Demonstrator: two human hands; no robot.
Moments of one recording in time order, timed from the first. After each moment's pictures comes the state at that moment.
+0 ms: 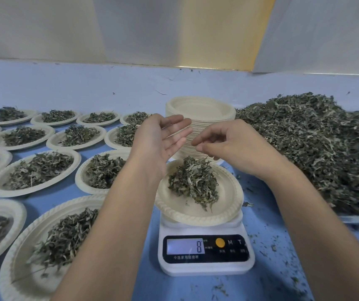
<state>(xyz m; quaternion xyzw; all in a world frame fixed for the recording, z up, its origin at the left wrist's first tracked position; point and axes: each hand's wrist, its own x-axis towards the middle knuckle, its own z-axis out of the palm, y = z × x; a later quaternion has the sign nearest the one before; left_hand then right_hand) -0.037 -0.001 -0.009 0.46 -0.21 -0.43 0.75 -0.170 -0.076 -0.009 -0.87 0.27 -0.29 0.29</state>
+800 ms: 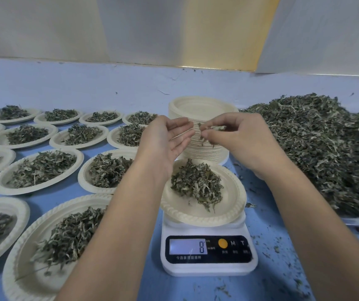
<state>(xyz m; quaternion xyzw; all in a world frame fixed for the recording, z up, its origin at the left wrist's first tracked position) -0.039 -0.006 -0.011 0.45 -0.19 -0.44 0.75 -0.169 -0.070 -0.005 -0.80 0.28 -0.40 0.36</state>
